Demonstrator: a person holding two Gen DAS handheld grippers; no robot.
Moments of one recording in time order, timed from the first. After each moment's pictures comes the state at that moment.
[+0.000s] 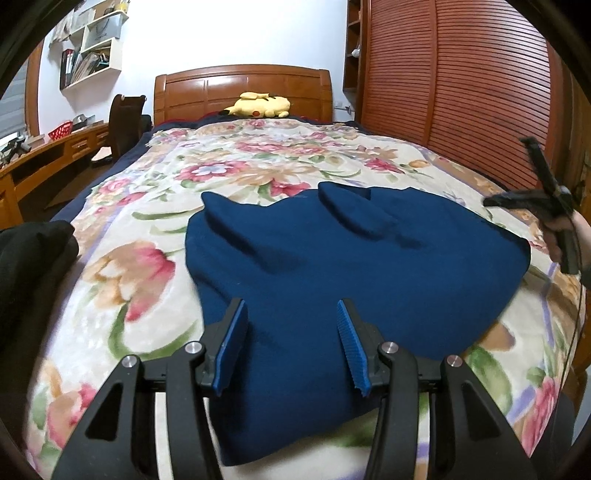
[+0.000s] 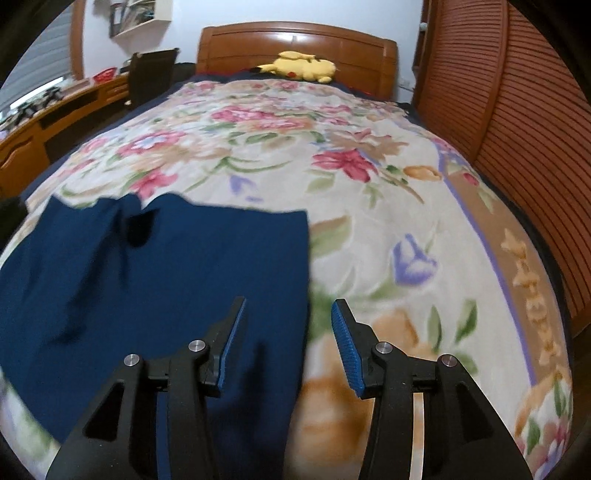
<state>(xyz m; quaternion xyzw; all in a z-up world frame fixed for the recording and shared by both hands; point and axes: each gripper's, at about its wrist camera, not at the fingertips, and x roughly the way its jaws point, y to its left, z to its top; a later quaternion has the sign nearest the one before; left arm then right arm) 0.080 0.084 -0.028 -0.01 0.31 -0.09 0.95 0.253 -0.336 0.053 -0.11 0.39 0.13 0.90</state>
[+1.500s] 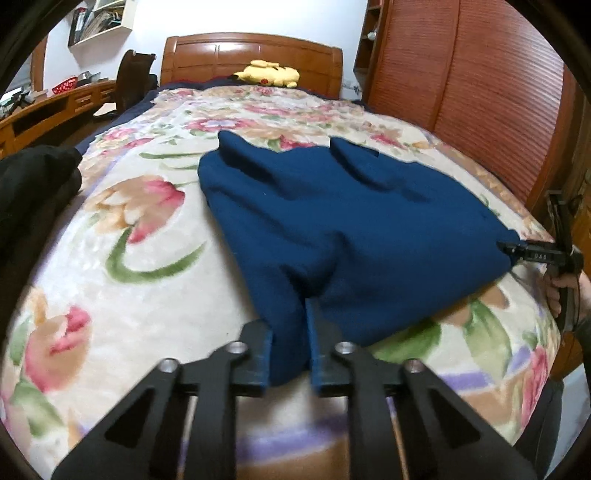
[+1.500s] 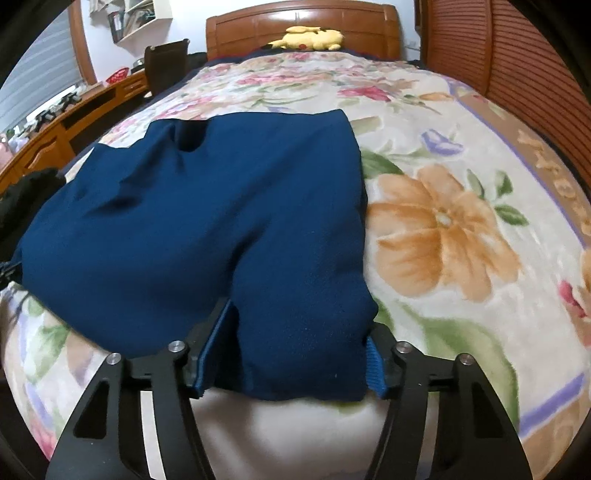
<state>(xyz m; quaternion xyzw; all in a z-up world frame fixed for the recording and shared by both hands) 0.049 0.106 -0.059 -0.06 0.35 -0.10 0.93 0.158 -0.342 -0.014 -0.05 0.44 0.17 0.88</state>
